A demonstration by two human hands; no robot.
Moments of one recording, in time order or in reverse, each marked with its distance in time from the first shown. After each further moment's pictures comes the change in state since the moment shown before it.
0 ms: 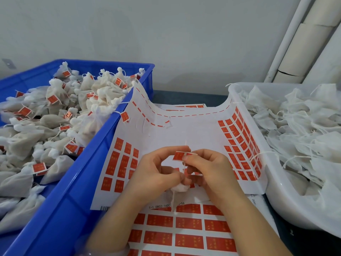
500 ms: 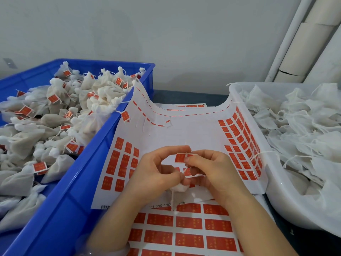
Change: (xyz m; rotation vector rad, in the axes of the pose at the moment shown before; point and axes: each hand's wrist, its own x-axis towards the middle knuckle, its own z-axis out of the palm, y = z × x) left_hand -0.002 0.005 0.002 0.058 0.032 -0.010; right_hand 0.003 -0.002 -0.006 -0.043 -0.030 0.054
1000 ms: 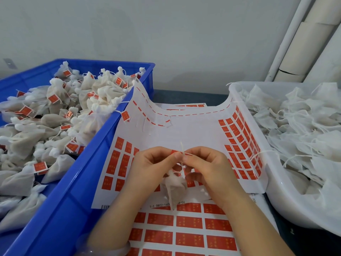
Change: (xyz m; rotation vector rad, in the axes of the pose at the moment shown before) left_hand 0.006 0.000 0.001 -0.083 0.199 0.003; right_hand -0.005 0.000 0.004 -0.043 -0.075 -0.190
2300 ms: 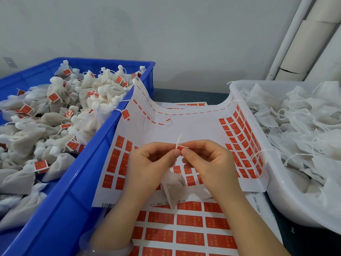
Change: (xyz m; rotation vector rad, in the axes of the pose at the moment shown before) left_hand -0.001 -0.002 0.002 0.109 0.166 0.172; right_hand -0.003 -0.006 0.006 -0.062 0.127 -0.244
